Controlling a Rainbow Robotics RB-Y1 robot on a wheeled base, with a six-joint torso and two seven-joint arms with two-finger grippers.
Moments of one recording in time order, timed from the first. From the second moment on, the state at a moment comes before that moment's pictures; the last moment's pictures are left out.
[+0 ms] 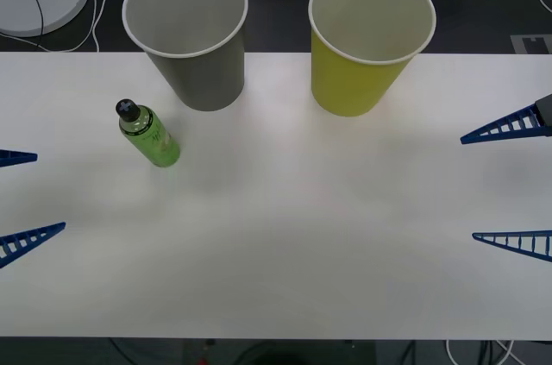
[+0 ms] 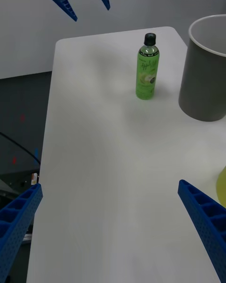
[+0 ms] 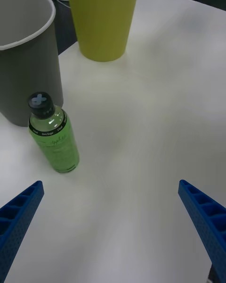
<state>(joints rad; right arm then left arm) 0.21 -1.13 -0.41 -2.10 1.01 -1.29 -0.25 0.62 1.10 0.51 -2.06 -0.99 -0.94 0.15</state>
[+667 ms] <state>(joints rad) 0.21 -1.13 -0.41 -2.10 1.01 -1.29 -0.25 0.70 1.03 0.45 -2.06 -0.95 -0.73 0.06</state>
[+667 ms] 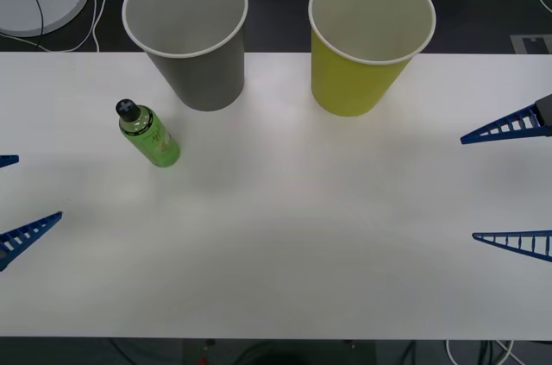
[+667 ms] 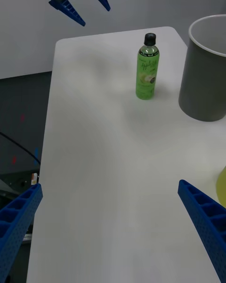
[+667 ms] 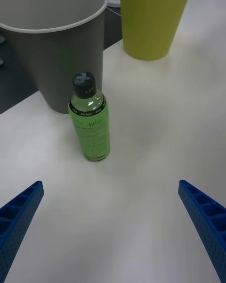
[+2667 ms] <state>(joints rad) 0.21 -1.13 -0.41 -2.10 1.01 -1.29 -0.25 0.38 0.87 0.01 -1.92 -1.12 -0.34 0.01</state>
